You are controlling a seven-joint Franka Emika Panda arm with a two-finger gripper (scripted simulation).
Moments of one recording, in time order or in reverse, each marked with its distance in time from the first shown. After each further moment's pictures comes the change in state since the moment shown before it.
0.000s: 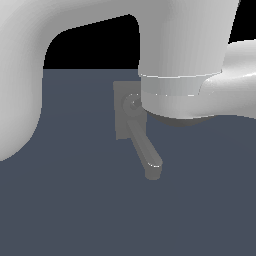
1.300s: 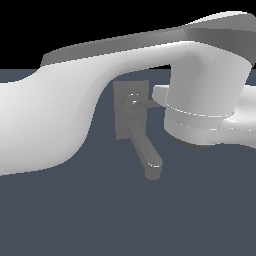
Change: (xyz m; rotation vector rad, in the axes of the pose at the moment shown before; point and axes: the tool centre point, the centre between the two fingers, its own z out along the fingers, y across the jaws) arm 0.061 -0.047 0.011 -0.022 0.014 -0.008
